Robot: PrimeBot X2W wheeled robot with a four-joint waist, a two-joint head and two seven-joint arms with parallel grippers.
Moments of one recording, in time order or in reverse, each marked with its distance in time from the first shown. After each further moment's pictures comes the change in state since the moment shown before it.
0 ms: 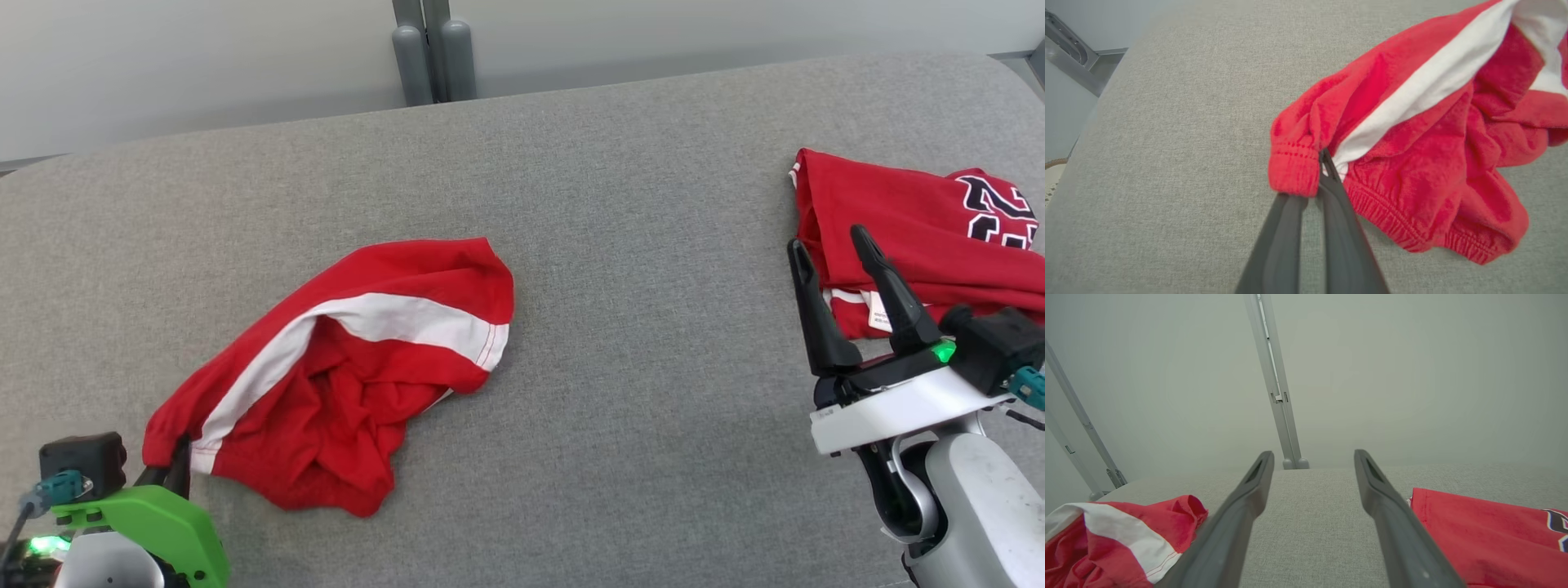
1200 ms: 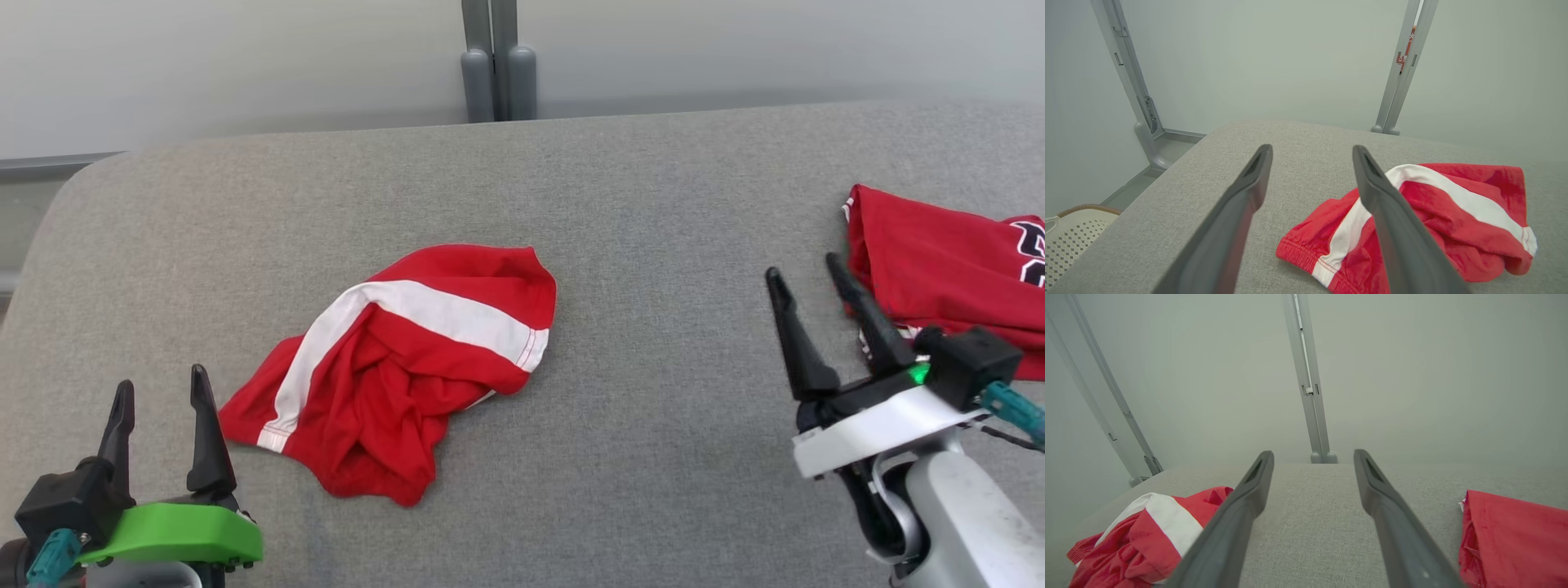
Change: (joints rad) left arm 0.029 -0.155 0.042 -0.071 0.069 0.102 -0.403; right arm 0.019 -0.006 0.042 0.027 0.019 0.000 0.000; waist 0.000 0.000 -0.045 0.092
